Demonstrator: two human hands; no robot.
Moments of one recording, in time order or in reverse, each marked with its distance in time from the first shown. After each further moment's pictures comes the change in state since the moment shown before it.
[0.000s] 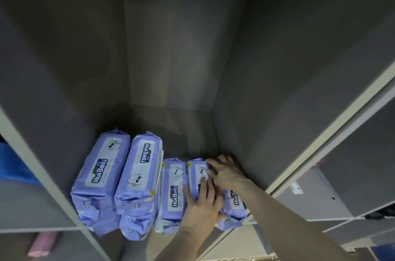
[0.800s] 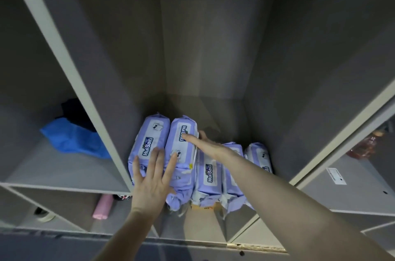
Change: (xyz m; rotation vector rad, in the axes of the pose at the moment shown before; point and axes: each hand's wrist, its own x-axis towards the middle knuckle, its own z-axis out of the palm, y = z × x) left_hand -0.113 -0.161 -0.023 0.416 0.441 -0.281; right_hand -0.005 -0.138 -0.037 0.881 -0.261 0.011
